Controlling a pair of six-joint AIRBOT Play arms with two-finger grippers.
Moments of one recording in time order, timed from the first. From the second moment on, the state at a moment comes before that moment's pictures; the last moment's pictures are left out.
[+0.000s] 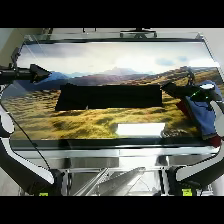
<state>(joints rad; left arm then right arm) 0.42 -2.00 2.02 0.58 -1.54 -1.17 -0.37 -1.81 1.29 -0.53 0.99 0.83</state>
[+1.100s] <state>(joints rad) -0.25 -2.09 2.00 0.71 -1.31 -1.27 -0.21 -1.67 1.55 -0.36 1.32 1.00</state>
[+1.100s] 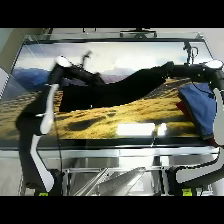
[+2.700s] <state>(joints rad) 0.34 -1.62 1.97 0.40 -1.70 -1.17 0.84 -2.11 1.78 0.47 0.34 0.35</state>
